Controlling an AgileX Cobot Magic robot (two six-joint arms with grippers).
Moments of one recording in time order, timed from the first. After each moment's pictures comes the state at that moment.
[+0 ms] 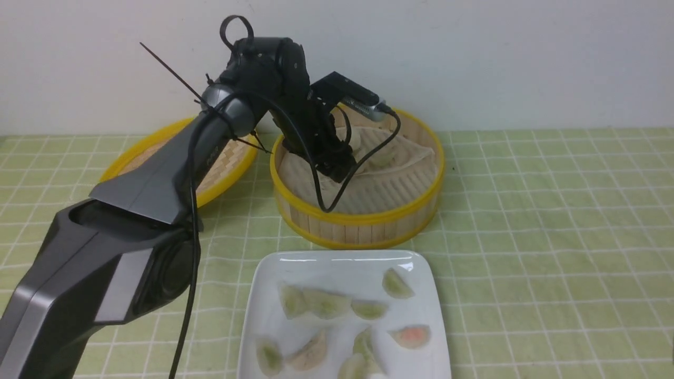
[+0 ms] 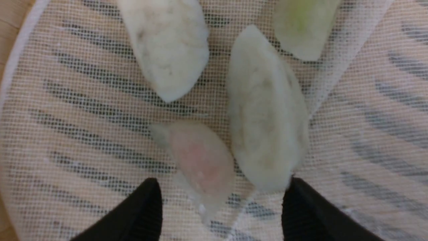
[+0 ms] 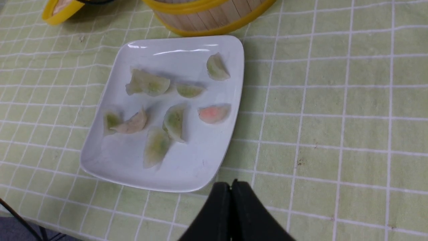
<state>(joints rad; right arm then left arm) 0.04 0.54 -0.71 0.48 1.19 -0.07 -0.35 2.65 -2.59 -0.18 1.17 0.42</state>
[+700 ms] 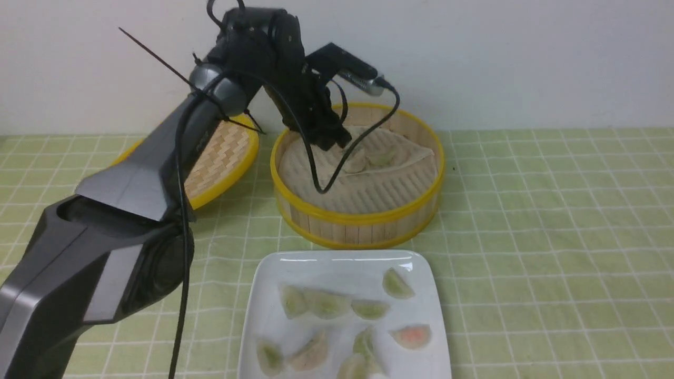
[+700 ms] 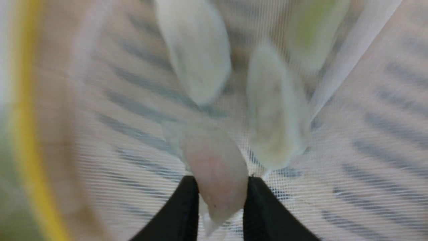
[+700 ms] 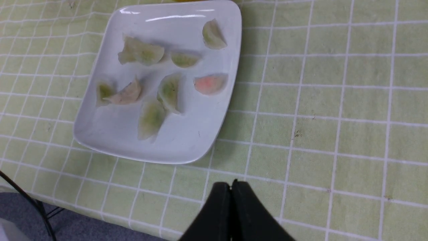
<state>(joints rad) 0.04 0.54 -0.71 0.47 1.25 -0.07 -0.36 2.56 -2.69 -0.13 1.24 0.41</state>
